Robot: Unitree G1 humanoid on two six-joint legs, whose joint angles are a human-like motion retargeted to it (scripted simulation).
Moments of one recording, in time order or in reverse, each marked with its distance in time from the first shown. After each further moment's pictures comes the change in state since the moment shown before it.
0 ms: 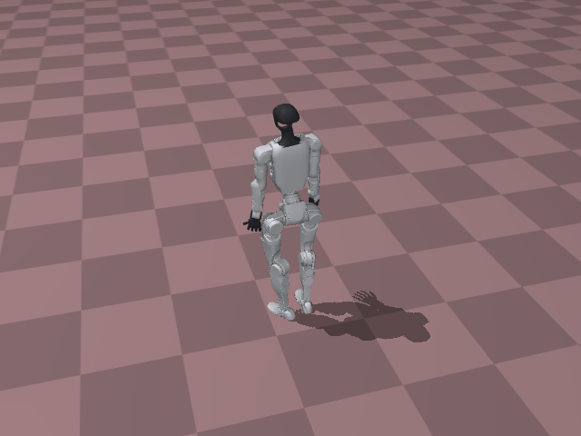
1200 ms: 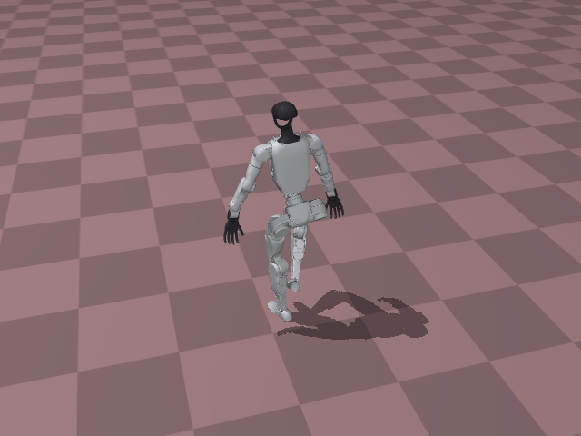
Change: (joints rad) left arm 0.025 0.462 -0.747 -0.186 1.844 -0.210 -0.020; right arm -0.071 -0.326 0.538 -0.069 -1.601 0.242 -0.106; waist 0.071 0.132 0.041; left_leg -0.268 0.174 -0.204 0.172 0.008 -0.039; right_leg -0.700 0.078 -0.290 1.125 0.023 0.270
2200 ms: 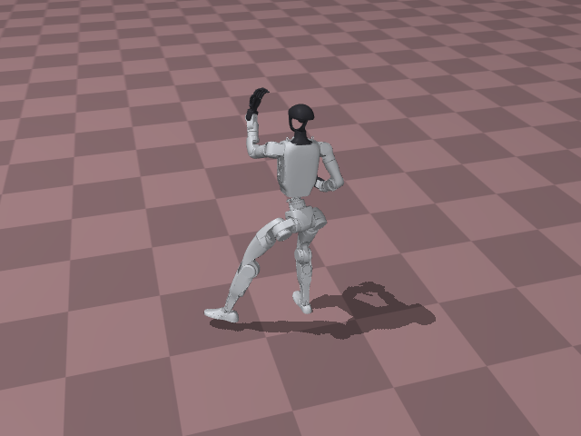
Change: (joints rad) left arm -1.175 -0.225 0.243 -1.146 -2.582 0.056 -0.382; right arm 0.520 -0.056 0.053 -1.406 1.491 -0.484 0.138; waist -0.151 0.084 0.006; left_leg -0.211 0.383 0.232 -0.044 0.320 0.086; right_leg 0.323 -0.159 0.231 -0.636 -0.355 -0.311
